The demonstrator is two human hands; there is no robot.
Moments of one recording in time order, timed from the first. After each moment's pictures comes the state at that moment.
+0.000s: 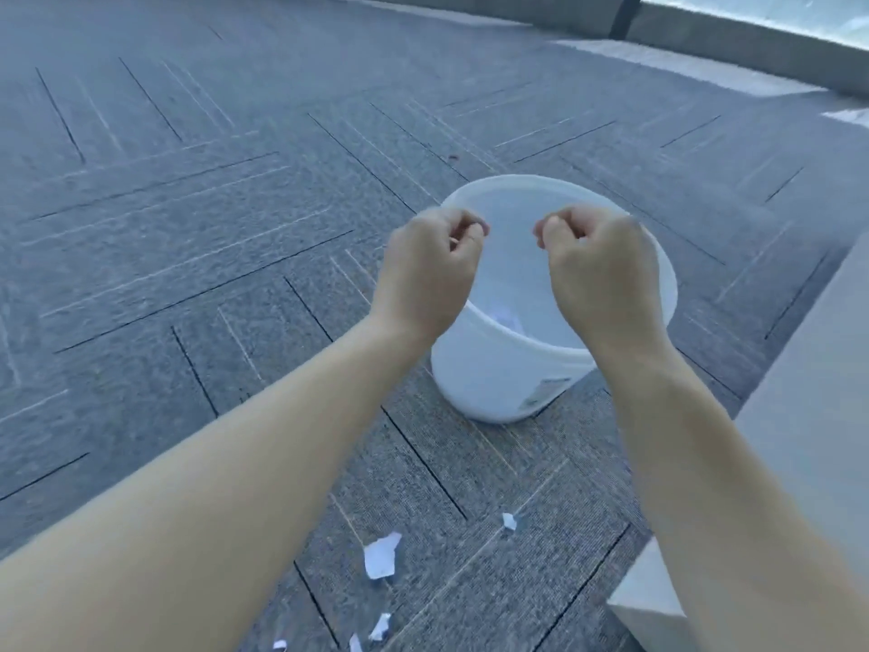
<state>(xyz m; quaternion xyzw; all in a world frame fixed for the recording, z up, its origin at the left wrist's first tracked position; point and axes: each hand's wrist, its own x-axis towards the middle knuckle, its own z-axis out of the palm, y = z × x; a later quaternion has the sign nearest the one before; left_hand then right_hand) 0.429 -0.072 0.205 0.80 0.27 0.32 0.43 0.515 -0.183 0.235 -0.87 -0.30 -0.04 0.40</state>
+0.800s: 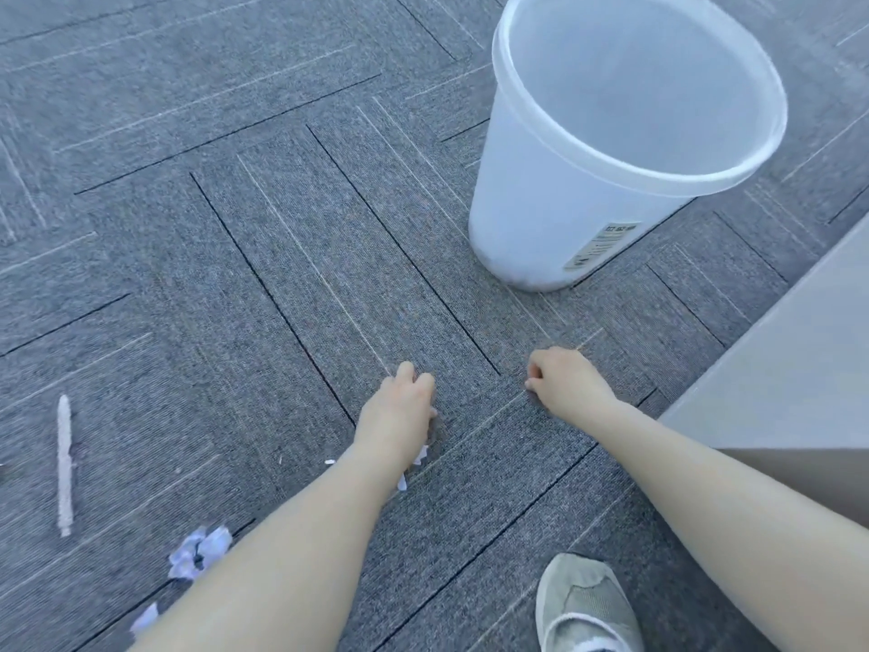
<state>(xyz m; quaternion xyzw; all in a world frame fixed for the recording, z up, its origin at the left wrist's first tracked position) 0.261 -0.174 -0.016 0.90 0.32 -0.14 0.25 0.454 -0.291 0.004 -0.88 -0.38 0.29 -0.05</state>
